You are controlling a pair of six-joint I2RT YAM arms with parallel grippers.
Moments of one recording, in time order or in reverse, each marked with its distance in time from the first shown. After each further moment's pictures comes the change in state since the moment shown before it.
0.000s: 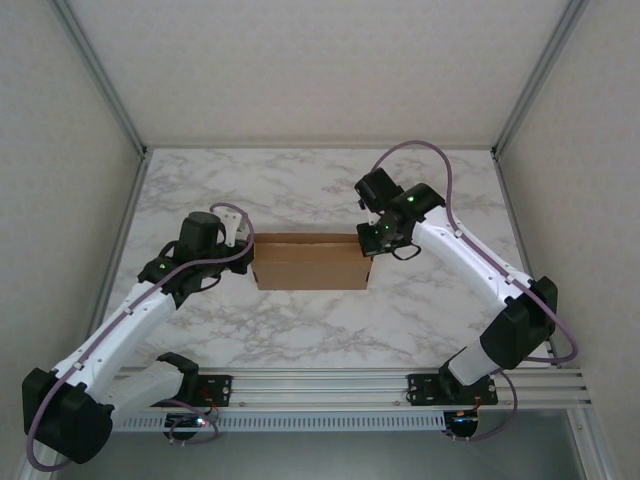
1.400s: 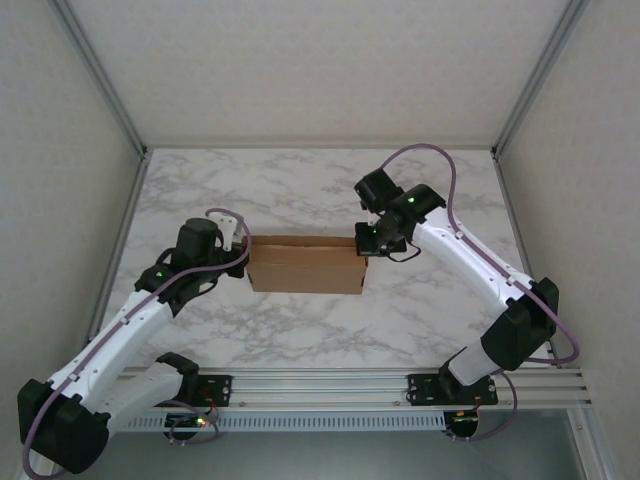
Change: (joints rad) left arm -0.008 -0.060 -0.044 0.008 -0.072 0.012; right arm 0.003 -0.008 -0.002 0.000 -0.096 0.168
